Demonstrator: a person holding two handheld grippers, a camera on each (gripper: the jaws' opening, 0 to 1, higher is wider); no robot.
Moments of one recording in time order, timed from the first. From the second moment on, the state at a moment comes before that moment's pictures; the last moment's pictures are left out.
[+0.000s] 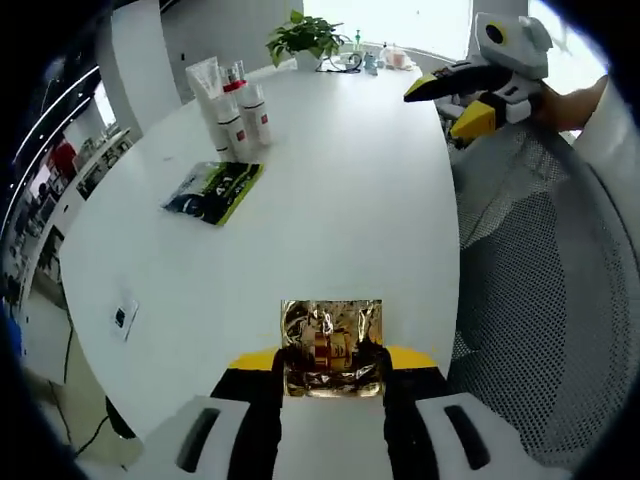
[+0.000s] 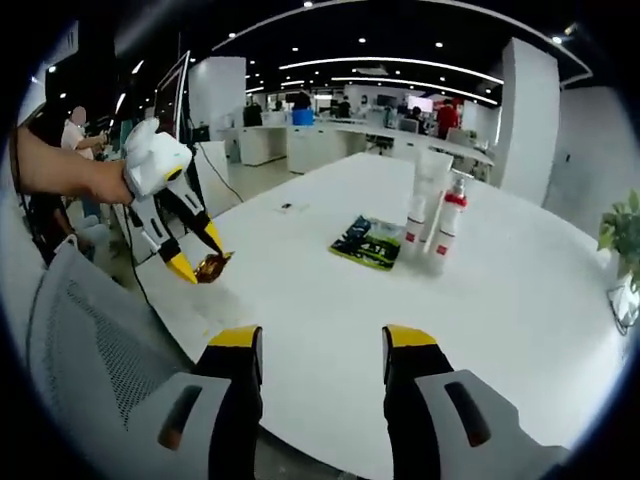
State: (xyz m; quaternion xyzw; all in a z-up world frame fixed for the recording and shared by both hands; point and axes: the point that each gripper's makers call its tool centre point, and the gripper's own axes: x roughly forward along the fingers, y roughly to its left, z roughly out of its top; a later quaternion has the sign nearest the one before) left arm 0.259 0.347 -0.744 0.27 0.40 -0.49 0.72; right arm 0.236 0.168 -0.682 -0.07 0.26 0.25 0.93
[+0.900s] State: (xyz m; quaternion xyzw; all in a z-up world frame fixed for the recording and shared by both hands) left arm 0.211 0.226 -0.697 0.33 0.23 -0.59 0.70; right arm 0.214 0.203 -0.675 0.09 0.30 0.32 0.89
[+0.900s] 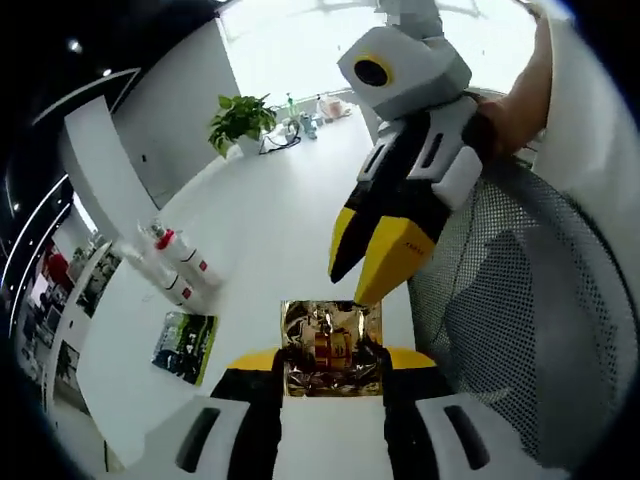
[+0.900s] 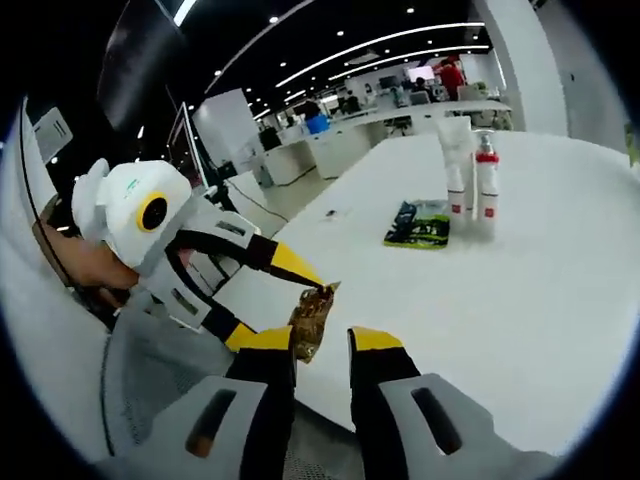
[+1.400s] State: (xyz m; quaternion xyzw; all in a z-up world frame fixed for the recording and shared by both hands) left arm 0.196 0.198 -0.675 0.37 0.14 -0.61 0.68; right arm 0.209 0.205 -0.677 0.10 0.32 0.33 0.89
